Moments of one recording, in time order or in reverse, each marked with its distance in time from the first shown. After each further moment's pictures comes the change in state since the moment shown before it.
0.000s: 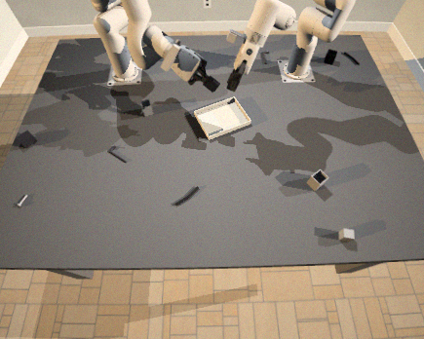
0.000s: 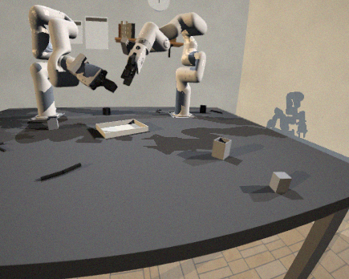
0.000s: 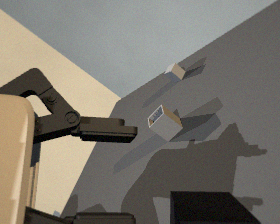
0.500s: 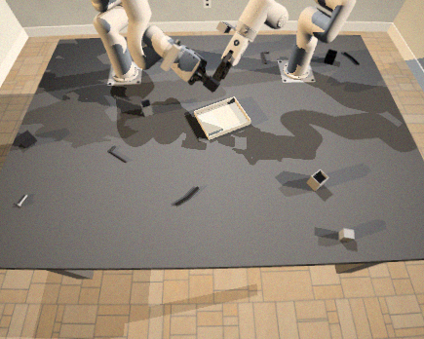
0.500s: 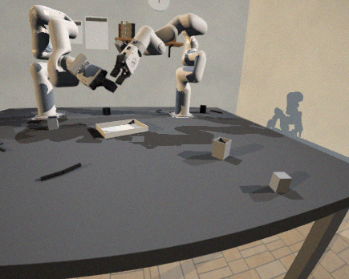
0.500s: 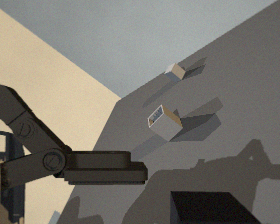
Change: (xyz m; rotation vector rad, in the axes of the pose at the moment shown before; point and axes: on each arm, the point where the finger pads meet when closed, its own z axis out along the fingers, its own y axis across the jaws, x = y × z) left arm 0.049 0.030 -0.002 0.033 0.108 0.231; right arm 0.000 0.000 0.000 0.000 0.000 0.000
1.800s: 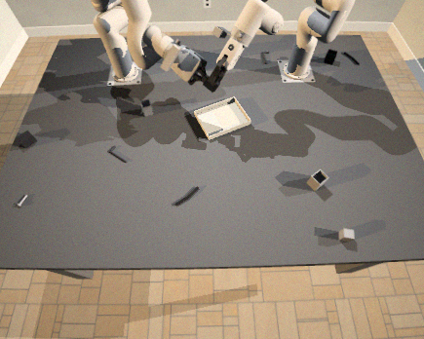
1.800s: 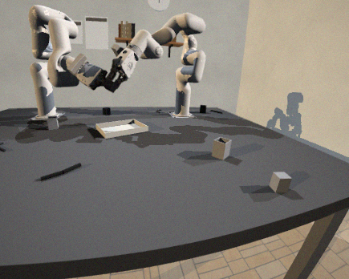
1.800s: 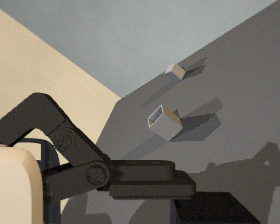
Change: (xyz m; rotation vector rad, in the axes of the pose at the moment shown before) left arm 0.008 0.004 0.022 0.005 0.014 0.040; right arm 0.000 0.000 0.000 0.000 0.000 0.000
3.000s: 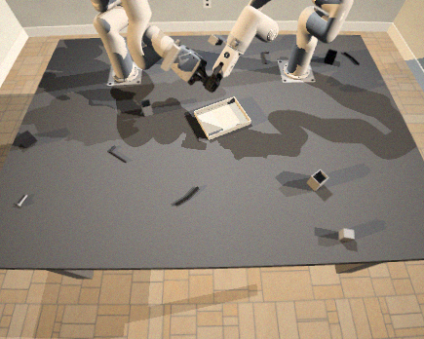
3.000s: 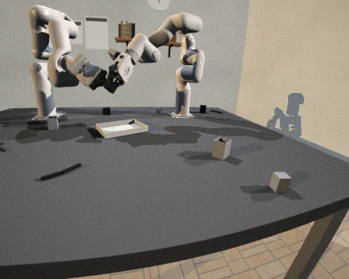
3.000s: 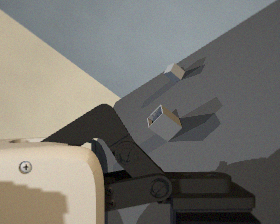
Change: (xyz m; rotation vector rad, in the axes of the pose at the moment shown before) left arm -0.001 0.000 0.028 0.000 -0.003 -0.004; right arm 0.000 0.001 0.000 -0.002 0.000 0.000
